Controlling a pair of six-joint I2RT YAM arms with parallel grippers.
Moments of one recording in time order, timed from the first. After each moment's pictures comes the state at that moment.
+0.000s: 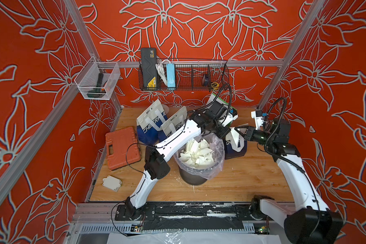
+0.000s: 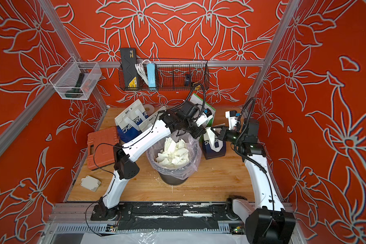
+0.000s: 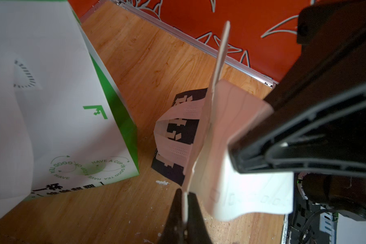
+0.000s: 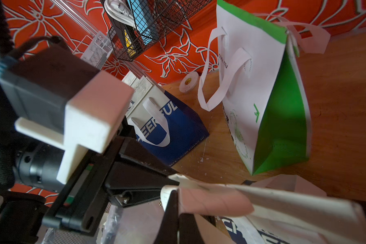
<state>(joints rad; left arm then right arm) -0.81 2.21 2.40 -0.96 0.28 0.08 -0.08 1.07 0.96 -0.33 -0.90 0.38</state>
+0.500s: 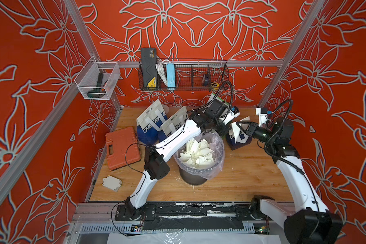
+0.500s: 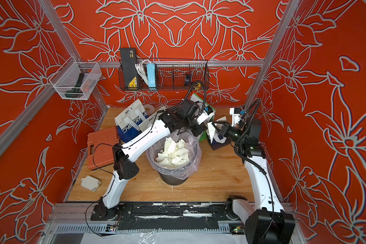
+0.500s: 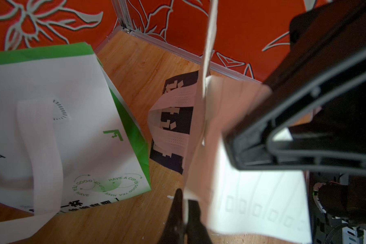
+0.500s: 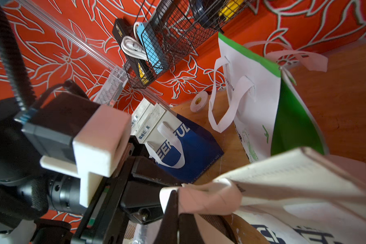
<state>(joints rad) -0.81 2.20 2.40 -0.89 0.25 0.13 -0.10 1.04 0.91 -0.10 -0.90 0.65</state>
